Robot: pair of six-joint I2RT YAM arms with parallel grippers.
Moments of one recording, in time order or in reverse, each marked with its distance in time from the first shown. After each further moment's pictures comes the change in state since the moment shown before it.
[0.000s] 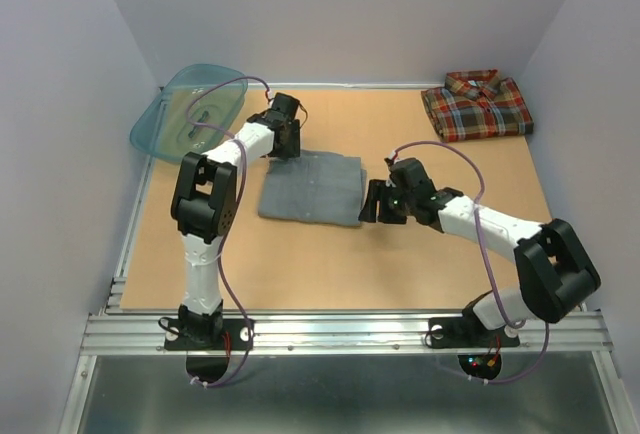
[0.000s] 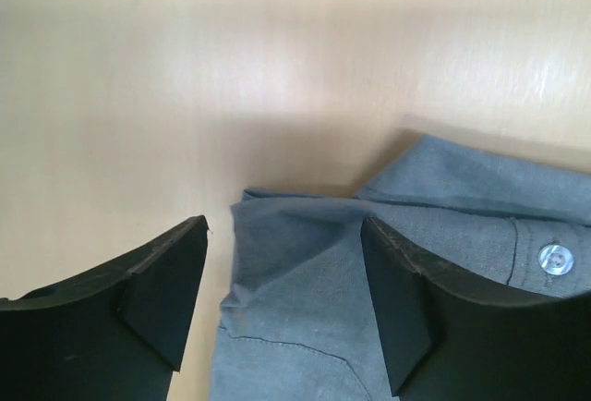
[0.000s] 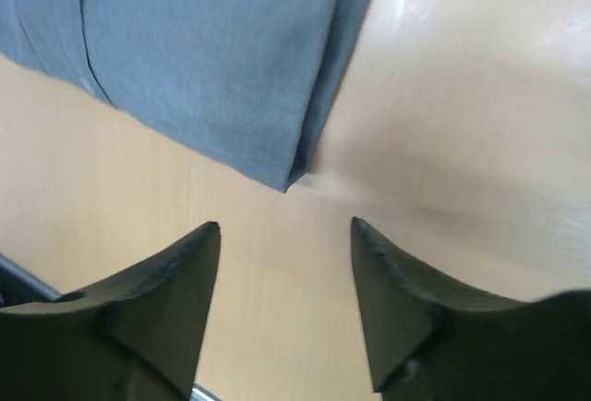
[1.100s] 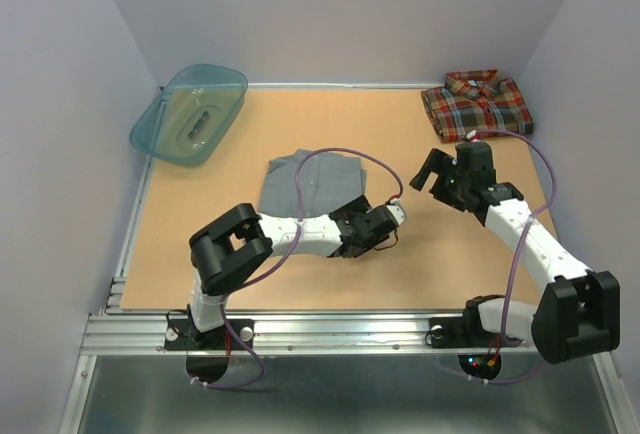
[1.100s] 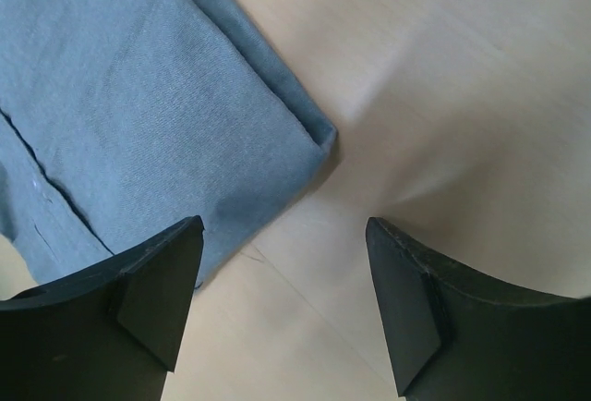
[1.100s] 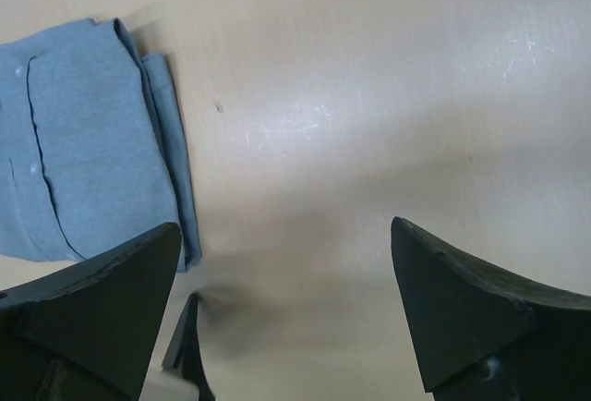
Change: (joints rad) left arm -0.757 -0.225 -0.449 0.231 -0.235 0.407; right arm -0.382 -0.261 0.030 -0.201 0.179 0.028
